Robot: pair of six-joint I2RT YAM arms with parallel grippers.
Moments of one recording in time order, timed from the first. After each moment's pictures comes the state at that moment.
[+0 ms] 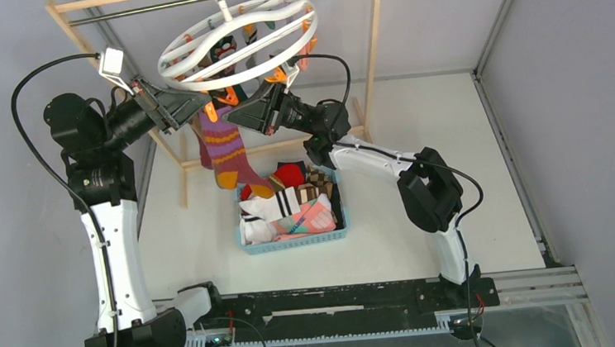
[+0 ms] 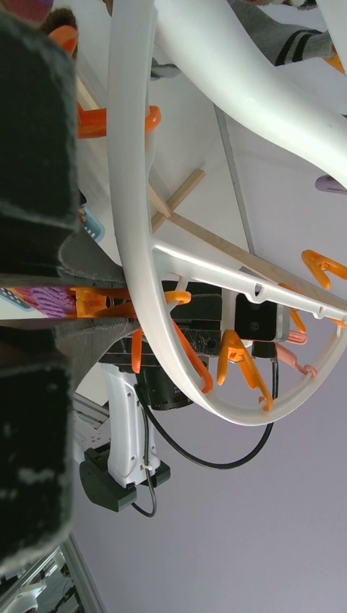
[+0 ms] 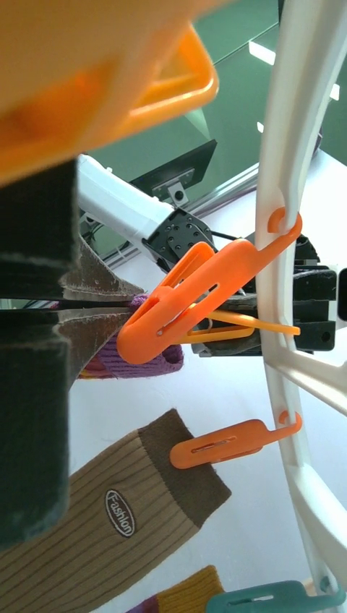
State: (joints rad) left arm 0.17 1.12 1.52 -0.25 1.06 -0.64; right arm 0.79 2.05 1.67 1.25 -0.65 1.31
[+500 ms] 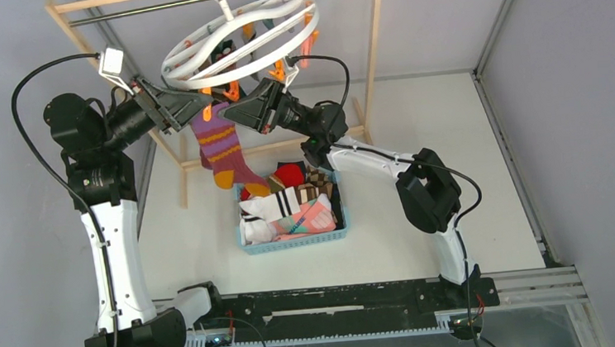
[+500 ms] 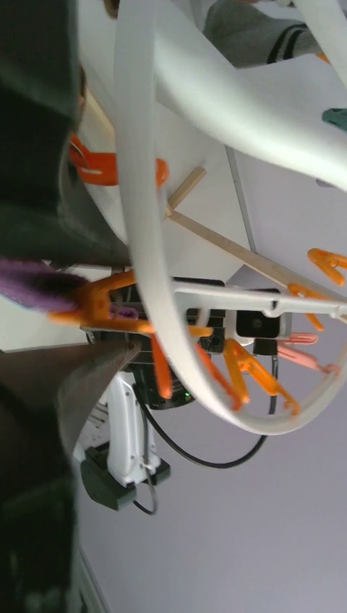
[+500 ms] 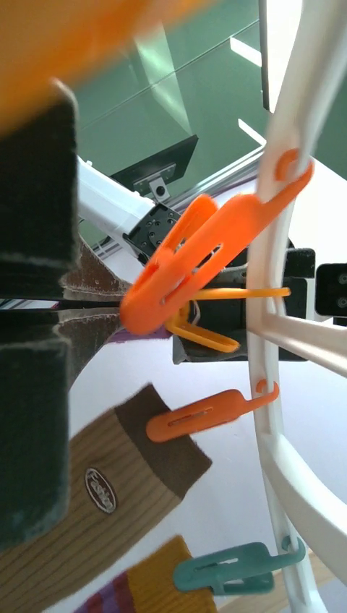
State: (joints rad) left arm 0.17 1.12 1.52 -0.24 1.06 -0.64; right arm 0.81 2.06 1.69 1.25 -0.58 1.29
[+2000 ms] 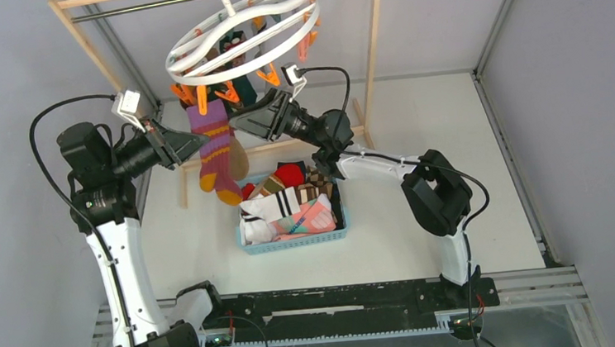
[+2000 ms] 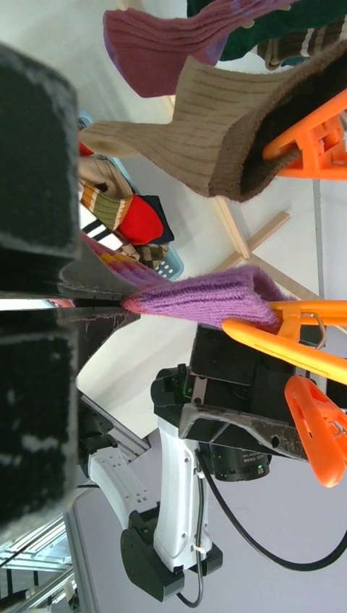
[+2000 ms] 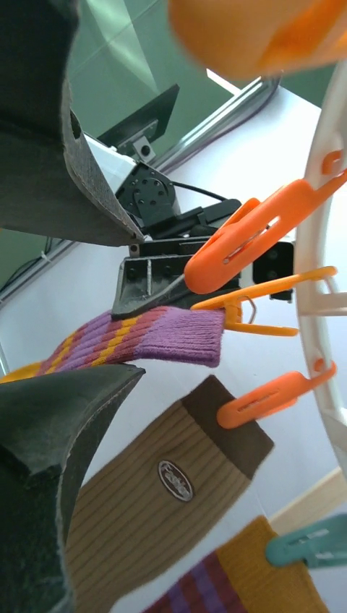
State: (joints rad) left arm 0.30 1.00 1.34 -0.60 1.10 -0.31; right arm 0.80 1.99 1.50 1.21 -0.51 1.23
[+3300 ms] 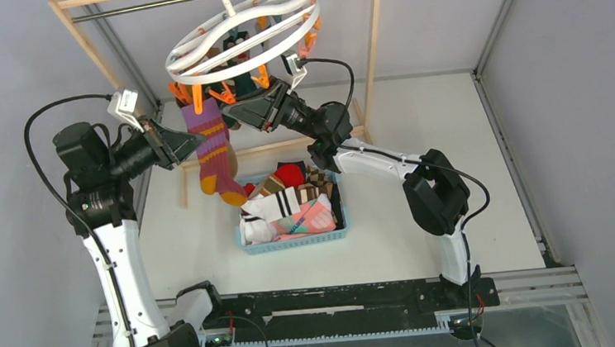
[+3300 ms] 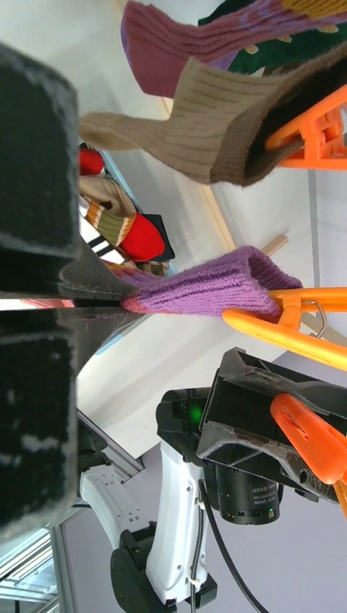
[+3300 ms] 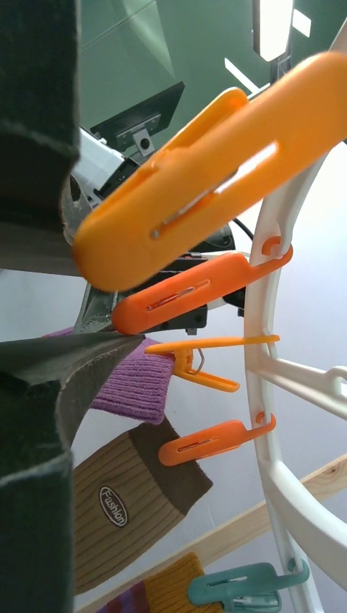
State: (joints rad) left arm 0.30 1.00 1.39 -0.67 1.04 -0.26; right arm 0.81 2.00 1.60 1.19 -0.50 1.16
